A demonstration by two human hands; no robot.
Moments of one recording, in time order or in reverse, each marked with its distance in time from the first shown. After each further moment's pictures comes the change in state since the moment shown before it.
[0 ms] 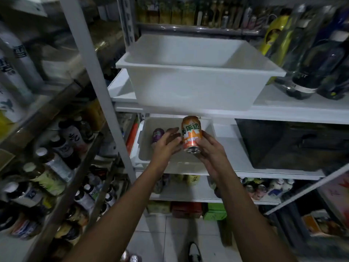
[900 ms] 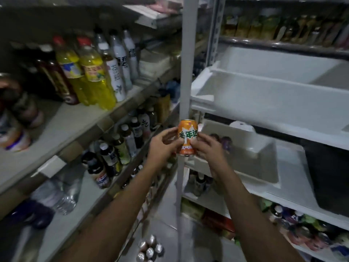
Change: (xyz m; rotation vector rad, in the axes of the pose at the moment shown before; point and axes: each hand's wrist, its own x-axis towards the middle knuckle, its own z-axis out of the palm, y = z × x) left_hand -0.103 0.052 -0.150 0.170 0.425 0.151; right_hand -0.027 0.050 0.155 -0.298 -0.377 0.043
